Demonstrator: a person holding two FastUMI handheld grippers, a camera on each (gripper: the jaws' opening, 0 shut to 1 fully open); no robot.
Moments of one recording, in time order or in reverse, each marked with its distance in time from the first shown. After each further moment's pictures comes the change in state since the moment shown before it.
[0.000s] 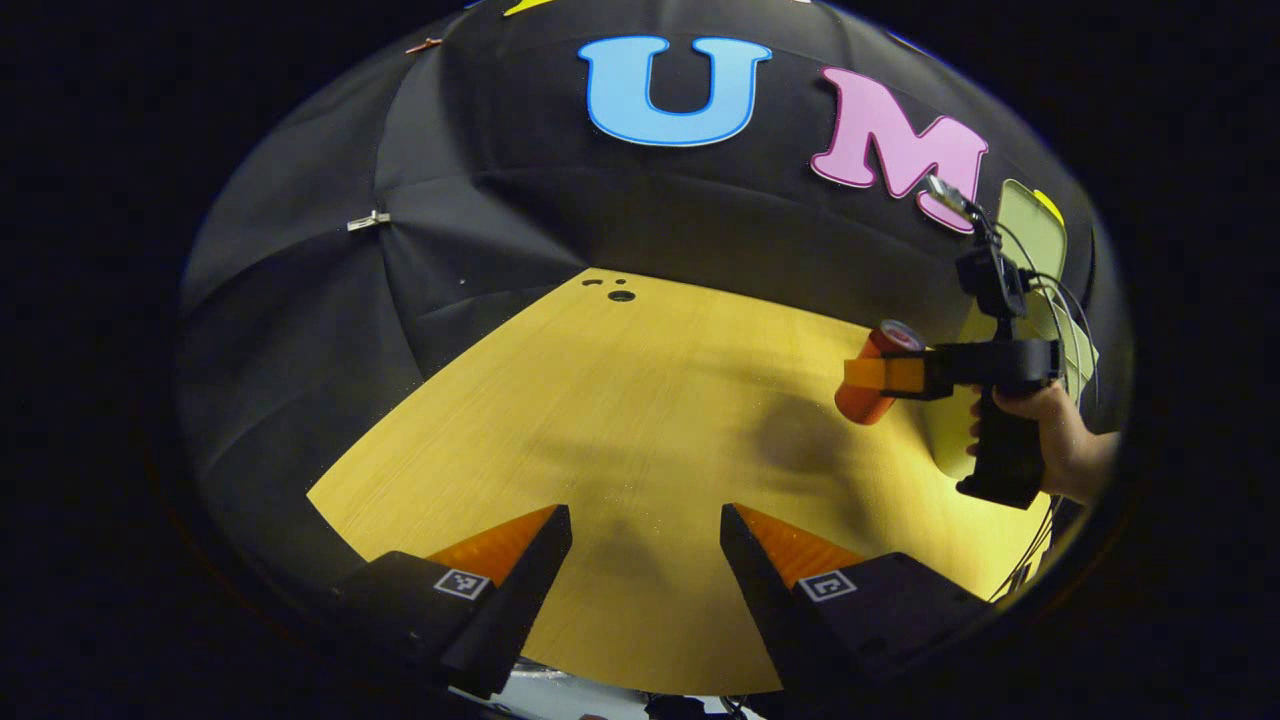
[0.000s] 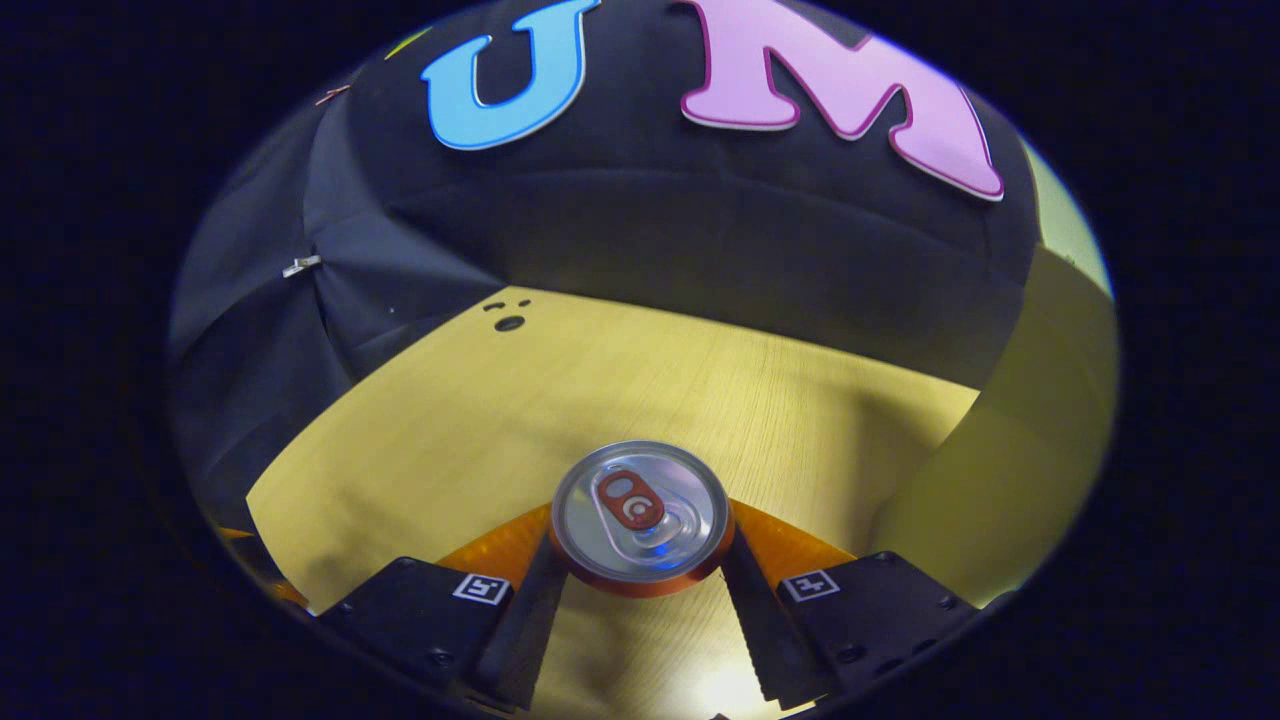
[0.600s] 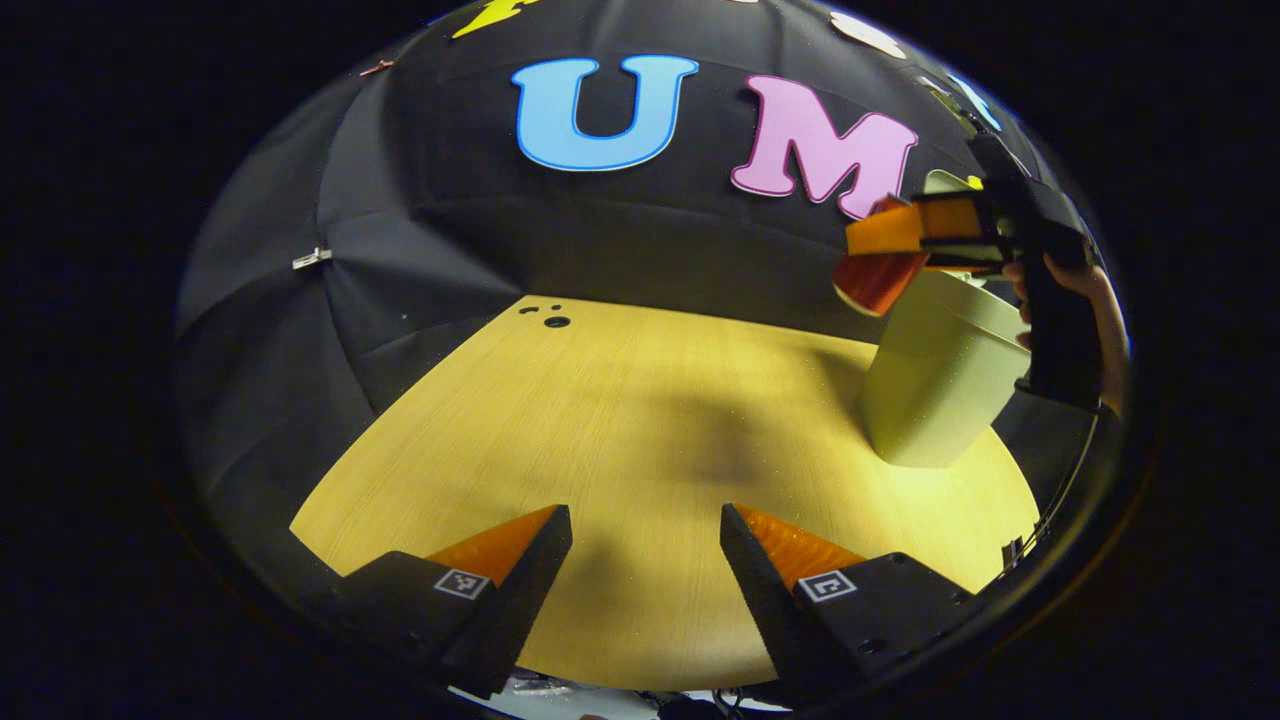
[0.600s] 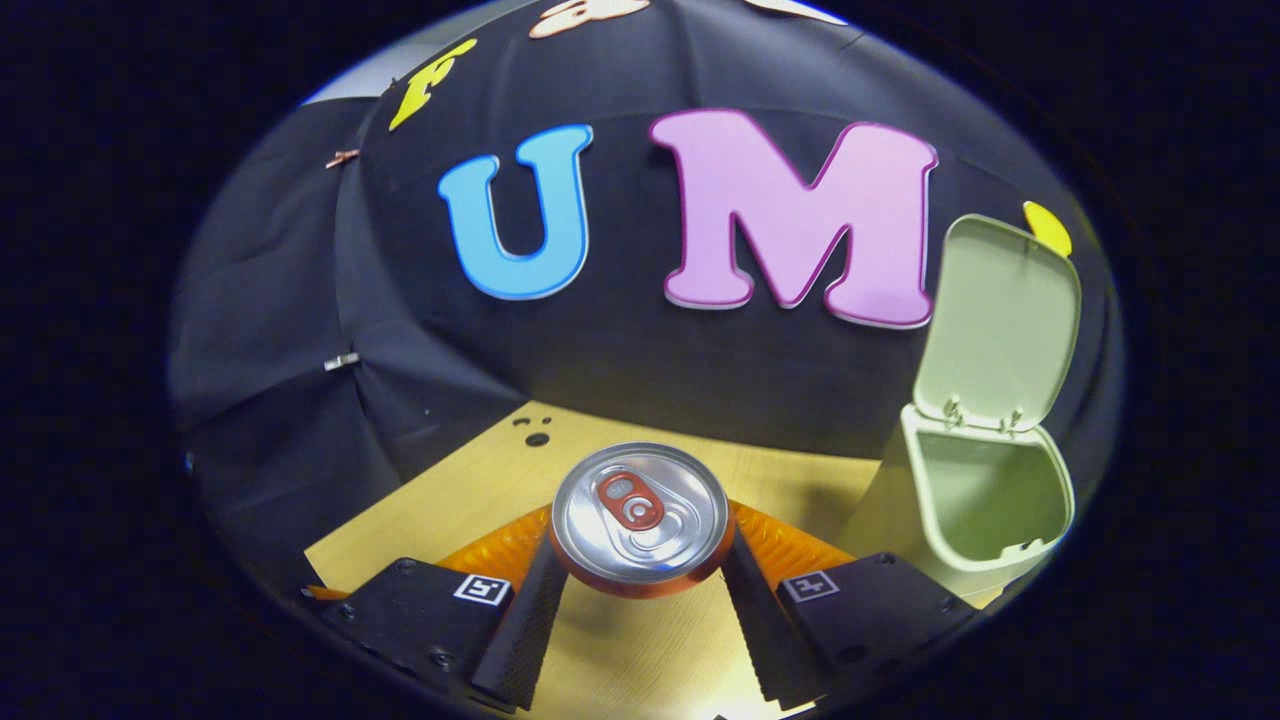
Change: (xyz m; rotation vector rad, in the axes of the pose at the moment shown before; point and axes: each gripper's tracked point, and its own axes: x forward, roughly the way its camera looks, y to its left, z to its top) left arm -0.025 -0.037 0.014 0.111 -0.064 -0.153; right arm -0.141 -0.018 0.125 0.053 -0.276 -0.017
